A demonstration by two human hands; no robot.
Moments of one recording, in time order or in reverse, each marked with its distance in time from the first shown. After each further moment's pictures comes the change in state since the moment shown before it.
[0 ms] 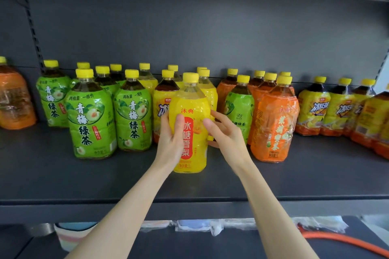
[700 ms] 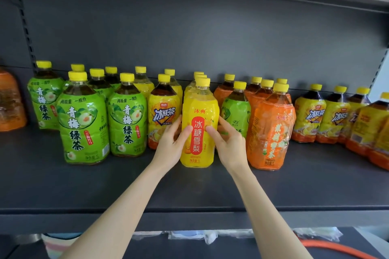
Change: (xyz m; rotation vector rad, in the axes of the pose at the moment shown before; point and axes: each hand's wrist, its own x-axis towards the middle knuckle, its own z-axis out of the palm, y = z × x) left_hand 0.025 -0.027 0.002 0.145 -0.168 -0.034; right_hand 0.016 0.016 -0.007 -0.289 0.209 -0.076
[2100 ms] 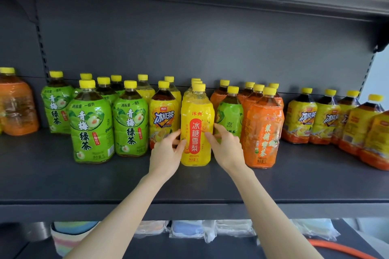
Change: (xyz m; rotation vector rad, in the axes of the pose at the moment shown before) left_hand -0.034 0.022 0.001 0.478 0.159 0.005; right_hand -0.012 -0.018 -0.016 -0.411 -0.070 0.040
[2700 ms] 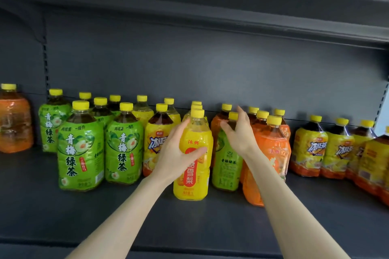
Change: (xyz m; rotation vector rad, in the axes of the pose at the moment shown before) left_hand 0.056 0.034 0.009 -0.220 0.017 0.148; right_hand 0.103 -0.004 -0.046 0.141 0.063 -0.067
